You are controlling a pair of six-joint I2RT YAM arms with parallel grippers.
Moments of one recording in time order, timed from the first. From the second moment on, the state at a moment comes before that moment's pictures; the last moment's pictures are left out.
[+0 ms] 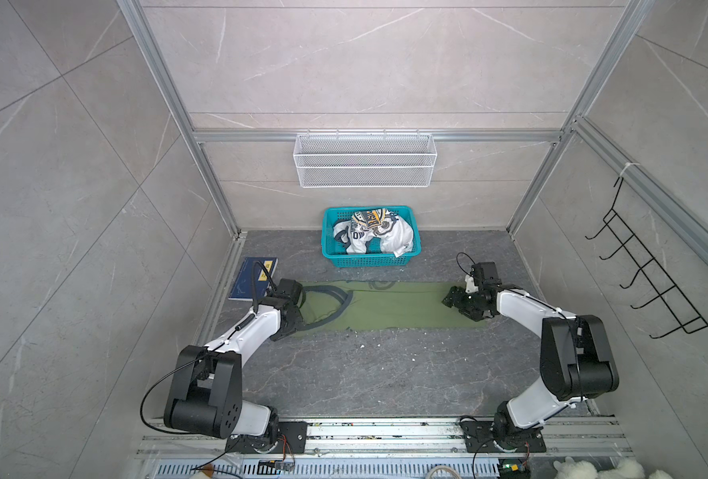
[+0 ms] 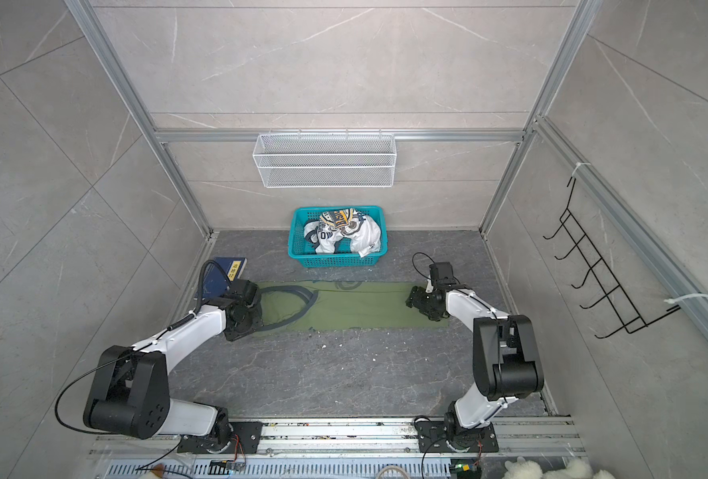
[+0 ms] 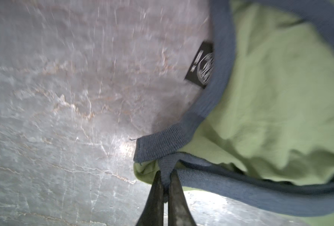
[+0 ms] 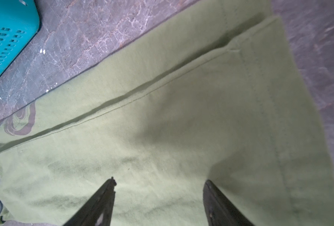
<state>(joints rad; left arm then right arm) -0.22 1.42 0.85 -0.68 -0.23 -0.63 0.06 1.63 0.94 -0.41 -0.21 0.47</state>
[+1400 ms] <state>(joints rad) -0.52 1.39 1.10 -0.74 -0.24 -0.77 0.12 1.56 1.04 -0.50 -0.13 0.45</state>
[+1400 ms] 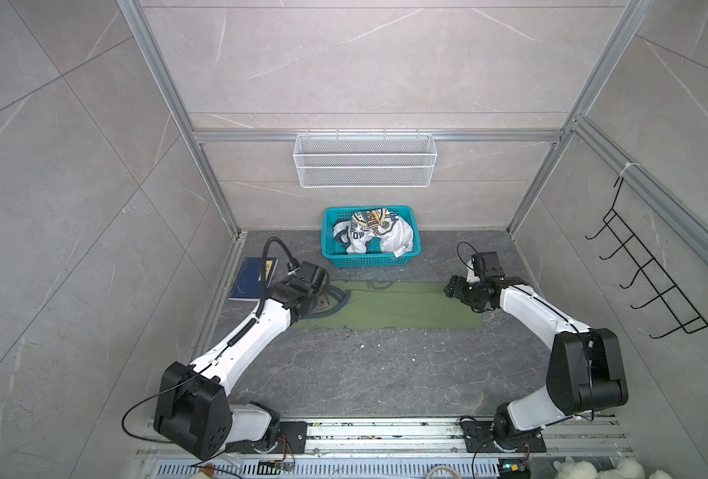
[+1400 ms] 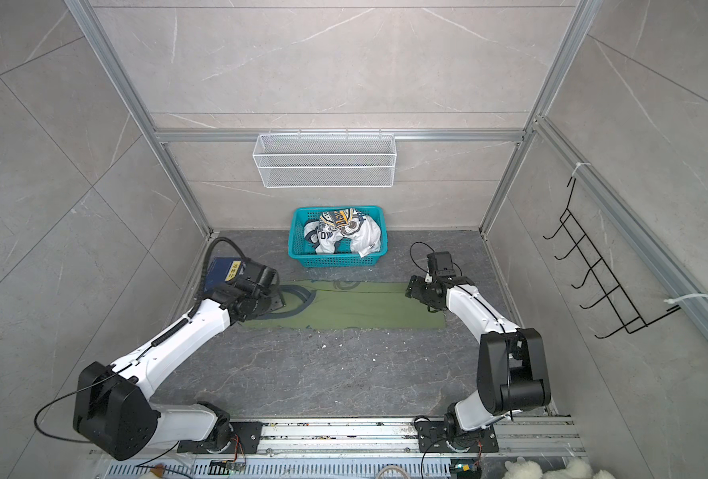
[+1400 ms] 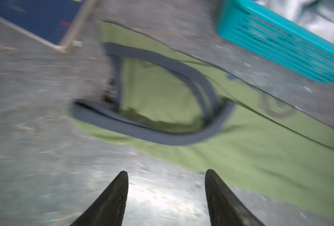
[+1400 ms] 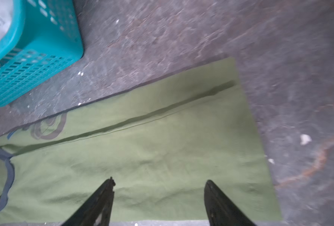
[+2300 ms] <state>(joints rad) -0.53 1.78 1.02 -0.30 -0.01 -0.78 0.03 1.75 1.05 -0.46 -0.23 0.48</state>
